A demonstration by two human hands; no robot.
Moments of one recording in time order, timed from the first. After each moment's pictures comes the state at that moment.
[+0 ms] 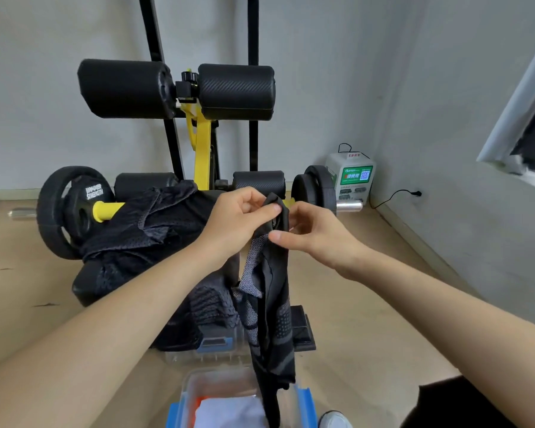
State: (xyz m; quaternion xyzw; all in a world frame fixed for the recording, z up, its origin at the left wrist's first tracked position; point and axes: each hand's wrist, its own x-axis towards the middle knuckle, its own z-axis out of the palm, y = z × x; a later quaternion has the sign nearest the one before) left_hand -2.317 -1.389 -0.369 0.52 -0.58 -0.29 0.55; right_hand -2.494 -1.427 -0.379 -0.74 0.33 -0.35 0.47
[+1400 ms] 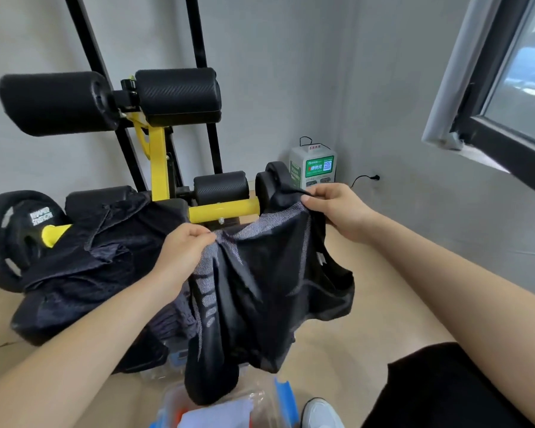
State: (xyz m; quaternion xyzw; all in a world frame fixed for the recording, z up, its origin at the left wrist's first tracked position) left_hand -2.315 -1.405 -0.414 0.65 -0.47 -0.34 0.49; right_hand -2.596 -1.486 -0.376 -0.64 0.41 -0.42 0.49
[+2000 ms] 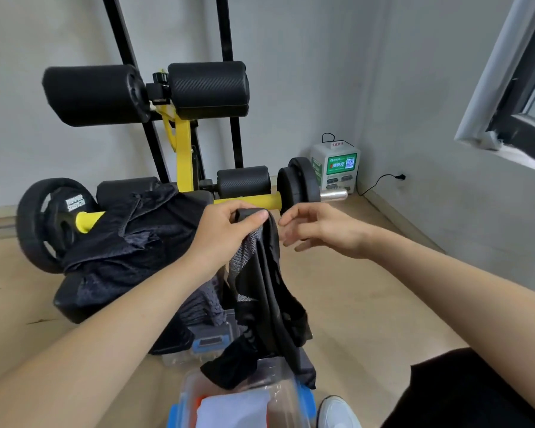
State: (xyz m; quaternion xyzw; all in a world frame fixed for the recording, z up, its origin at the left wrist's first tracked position) left_hand -2.334 -1.388 -0.383 0.54 -0.61 -0.25 0.52; right_hand -2.544 -1.456 -0.384 -0.73 0.35 -0.23 0.54
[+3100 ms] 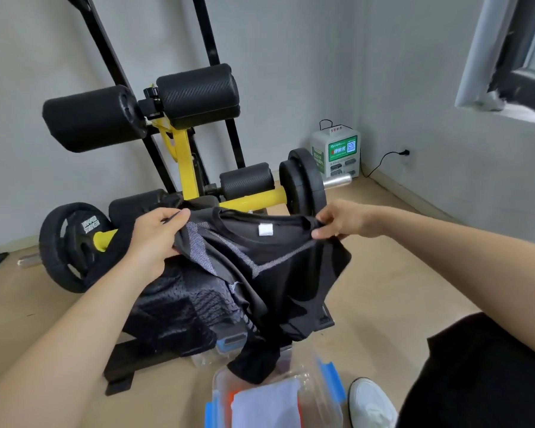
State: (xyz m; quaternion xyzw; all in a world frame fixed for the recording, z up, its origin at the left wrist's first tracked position) left_hand -2.231 -1.391 -0.378 0.66 -0.41 -0.33 0.54; right_hand -2.576 -1.506 -0.424 -0.74 0.48 -0.13 0.45
